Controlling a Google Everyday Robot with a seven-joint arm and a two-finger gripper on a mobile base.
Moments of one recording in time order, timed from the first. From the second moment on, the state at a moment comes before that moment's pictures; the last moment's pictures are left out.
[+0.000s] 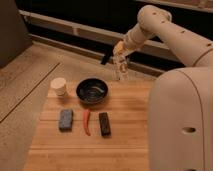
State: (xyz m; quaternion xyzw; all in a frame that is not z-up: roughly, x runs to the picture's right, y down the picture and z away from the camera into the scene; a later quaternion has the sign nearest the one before) arm 0.076 -0.188 0.760 -0.27 -0.09 0.62 0.73
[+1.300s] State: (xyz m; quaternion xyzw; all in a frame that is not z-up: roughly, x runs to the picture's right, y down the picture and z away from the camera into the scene) arm 0.127 -0.279 0.797 -0.10 -0.11 0.65 0.74
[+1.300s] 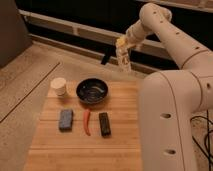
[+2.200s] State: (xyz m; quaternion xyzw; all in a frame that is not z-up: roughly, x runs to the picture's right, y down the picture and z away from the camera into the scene) arm 0.122 -0.179 0.742 0.00 -0.12 0.78 0.62
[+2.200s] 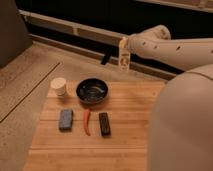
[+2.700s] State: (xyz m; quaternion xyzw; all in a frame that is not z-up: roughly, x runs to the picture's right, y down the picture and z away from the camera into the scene) arm 0.105 -0.102 0.762 -0.01 -0.02 0.80 0.60
